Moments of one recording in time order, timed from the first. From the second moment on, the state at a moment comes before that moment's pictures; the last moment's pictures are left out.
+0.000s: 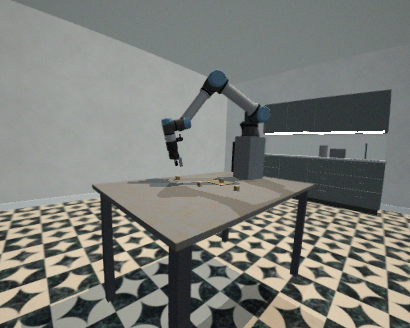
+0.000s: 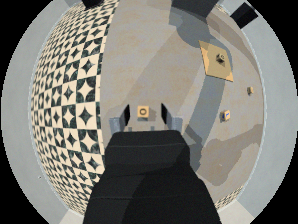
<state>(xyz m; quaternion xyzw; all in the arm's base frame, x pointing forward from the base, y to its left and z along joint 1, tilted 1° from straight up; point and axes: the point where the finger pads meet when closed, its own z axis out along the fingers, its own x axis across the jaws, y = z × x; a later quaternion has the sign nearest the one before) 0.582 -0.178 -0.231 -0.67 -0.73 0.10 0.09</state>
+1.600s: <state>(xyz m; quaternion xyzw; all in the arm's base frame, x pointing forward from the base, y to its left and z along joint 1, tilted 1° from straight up) 0.386 0.058 -0.191 -0.78 -0.63 0.00 0.01</state>
